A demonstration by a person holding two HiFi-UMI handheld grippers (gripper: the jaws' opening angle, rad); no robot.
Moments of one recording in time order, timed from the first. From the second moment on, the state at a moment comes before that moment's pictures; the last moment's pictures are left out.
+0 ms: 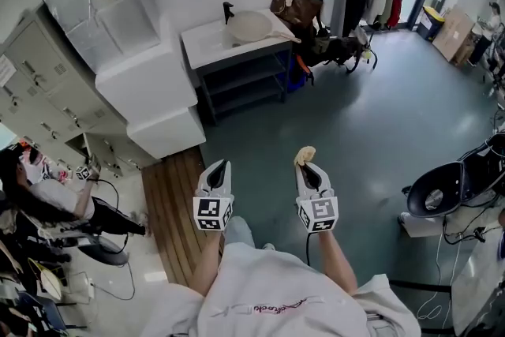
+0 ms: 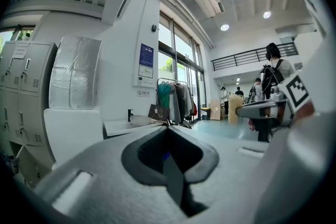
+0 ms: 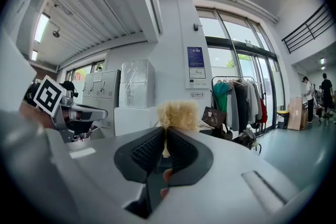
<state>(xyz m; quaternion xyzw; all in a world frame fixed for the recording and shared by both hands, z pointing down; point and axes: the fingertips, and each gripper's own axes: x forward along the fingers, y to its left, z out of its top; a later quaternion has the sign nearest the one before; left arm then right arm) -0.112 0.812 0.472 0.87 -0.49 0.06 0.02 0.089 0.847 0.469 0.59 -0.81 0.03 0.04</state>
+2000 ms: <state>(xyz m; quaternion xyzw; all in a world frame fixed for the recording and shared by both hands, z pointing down) -0.108 0.450 0.482 0.88 -0.47 0.05 0.03 0.076 0.492 0.468 0.60 -0.80 0.02 0.06</state>
